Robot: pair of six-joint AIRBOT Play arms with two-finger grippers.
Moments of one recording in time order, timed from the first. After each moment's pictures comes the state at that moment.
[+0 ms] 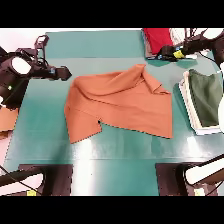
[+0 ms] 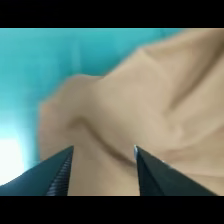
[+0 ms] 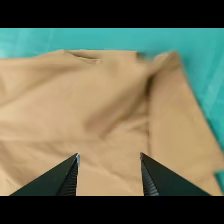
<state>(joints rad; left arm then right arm) -0.05 -1.30 1.28 1.19 -0.82 -1.40 -0.04 -1.69 1.92 -1.06 1.31 1.41</state>
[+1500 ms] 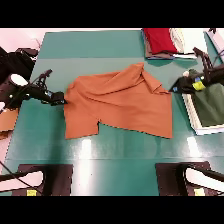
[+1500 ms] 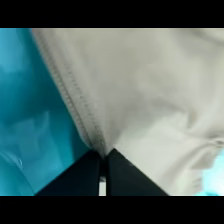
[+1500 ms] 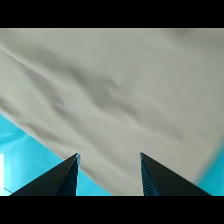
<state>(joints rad) 0.10 -1.34 1.07 1.00 -1.12 -1.22 -0.21 -1.24 1.26 -1.06 1.48 1.35</state>
